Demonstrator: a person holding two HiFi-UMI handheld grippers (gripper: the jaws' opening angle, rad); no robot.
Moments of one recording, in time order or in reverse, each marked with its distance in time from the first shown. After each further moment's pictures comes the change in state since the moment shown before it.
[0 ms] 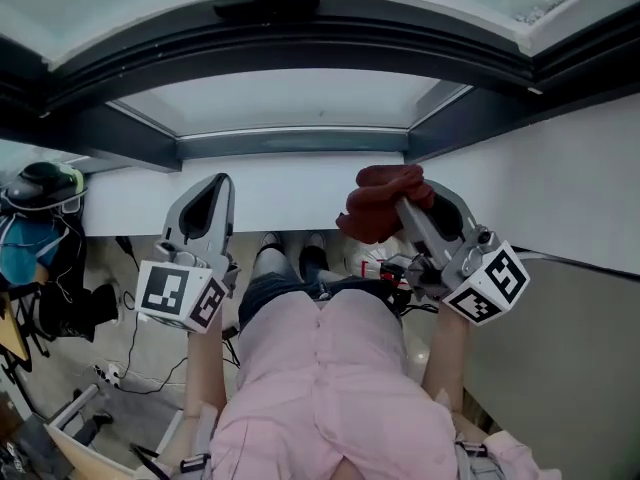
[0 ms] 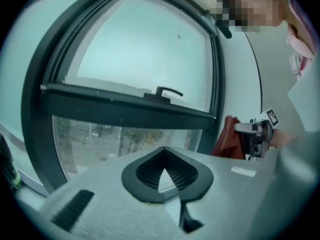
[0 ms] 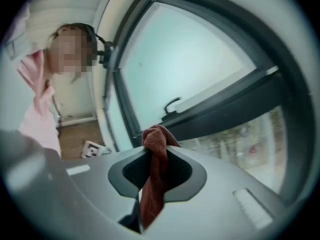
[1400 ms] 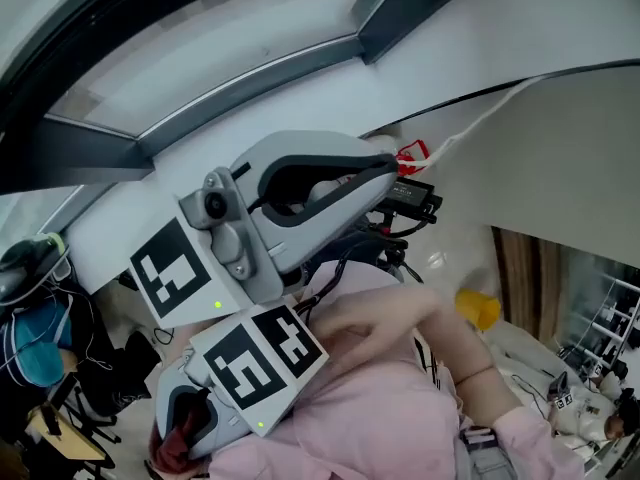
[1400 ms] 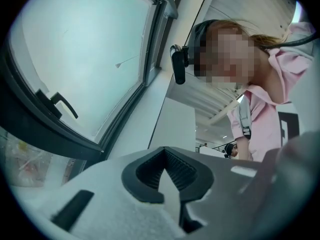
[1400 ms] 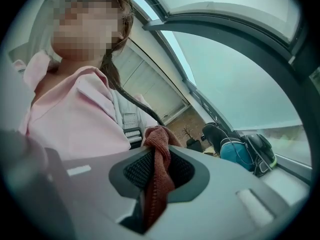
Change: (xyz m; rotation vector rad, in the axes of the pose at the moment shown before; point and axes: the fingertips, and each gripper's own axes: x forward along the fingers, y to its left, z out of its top) left arm -0.130 -0.123 0.090 -0.190 -0.319 -1.306; right arm 0.199 0.504 -0.125 0.221 0.267 1.194
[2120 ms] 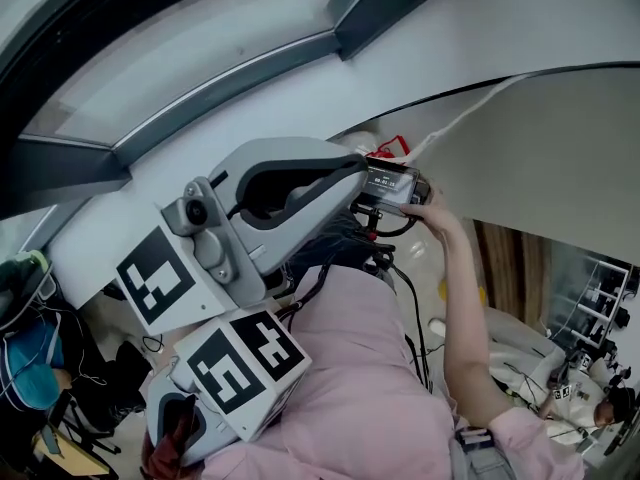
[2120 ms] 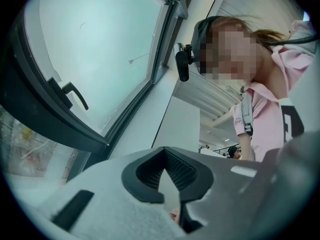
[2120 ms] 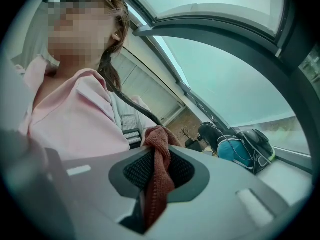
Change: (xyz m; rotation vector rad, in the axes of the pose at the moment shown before) left arm 0.001 0.038 -0.023 -0.095 0.024 0.027; right arm -0.028 -0.025 0.014 0.089 -0.069 -0.028
